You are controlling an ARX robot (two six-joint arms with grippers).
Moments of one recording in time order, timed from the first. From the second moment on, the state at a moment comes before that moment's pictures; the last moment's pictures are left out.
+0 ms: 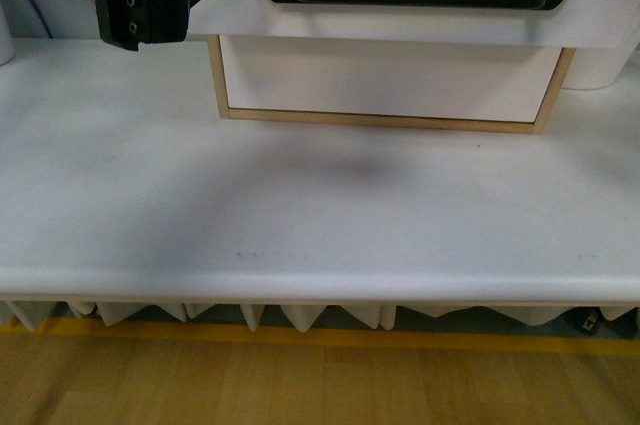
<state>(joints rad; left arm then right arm) -0.30 1.55 0.95 0.51 0.24 1.68 0.07 1.51 1.29 -0.34 -0.26 -0.91</state>
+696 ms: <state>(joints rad) -0.30 1.58 0.99 0.51 0.24 1.68 0.09 1.63 1.36 -0.25 -0.21 -0.91</state>
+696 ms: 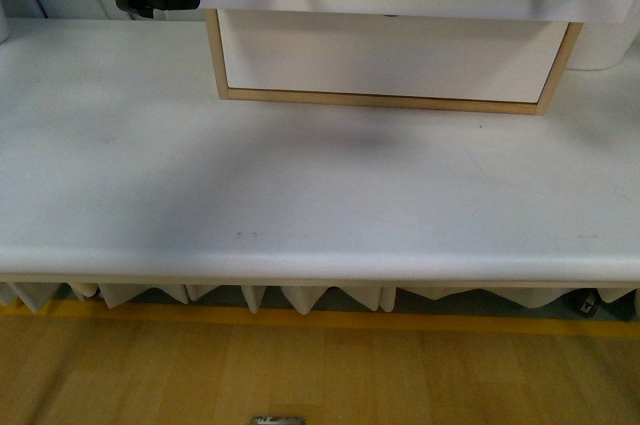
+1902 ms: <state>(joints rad) -0.31 1.89 1.31 0.56 0.21 1.68 0.05 1.77 1.48 -0.18 -0.20 -0.87</state>
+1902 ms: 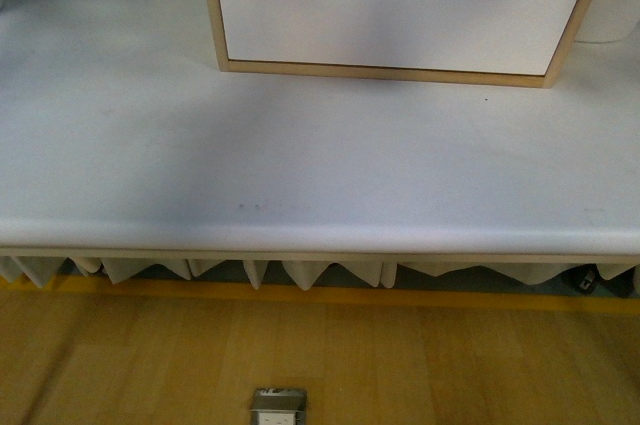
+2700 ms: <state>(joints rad) -0.28 1.72 1.06 0.74 0.14 1.49 0.04 1.58 1.26 -0.04 -0.23 -0.78</state>
